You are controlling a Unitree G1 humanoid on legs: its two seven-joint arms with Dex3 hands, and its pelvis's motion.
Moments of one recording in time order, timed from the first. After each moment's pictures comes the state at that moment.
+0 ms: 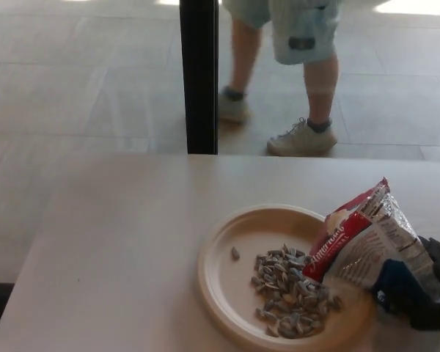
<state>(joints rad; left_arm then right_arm) 0.25 0.53 0.47 1.31 -0.21 -0.21 -0.22 -0.22 -0.48 0.13 0.10 -0.30 0.55 0.17</state>
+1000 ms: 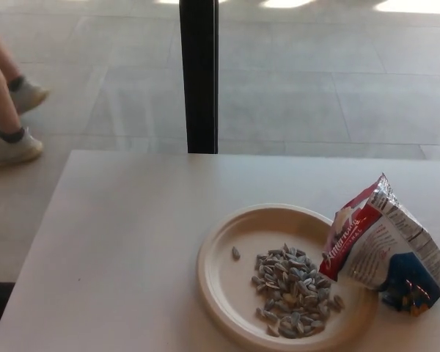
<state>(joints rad) 0.25 0.53 0.45 1.31 -0.20 -0.21 -0.21 0.11 -0.73 -0.59 -0.05 0.01 0.53 0.52</state>
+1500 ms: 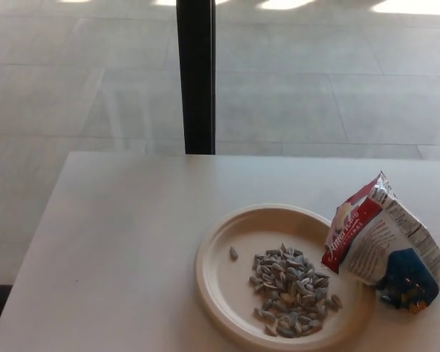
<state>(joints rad) 0.24 0.53 0.45 1.31 -0.20 -0.21 -0.21 0.19 -0.73 -0.96 0.42 0.11 0.42 0.47</state>
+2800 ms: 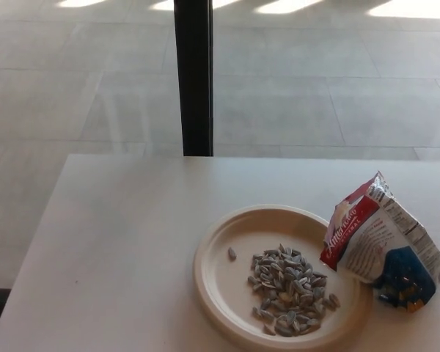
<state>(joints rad) 0.27 0.56 0.38 1.32 -0.17 -0.19 -0.21 0.31 -0.48 -0.83 1.17 0.18 0.02 0.29</state>
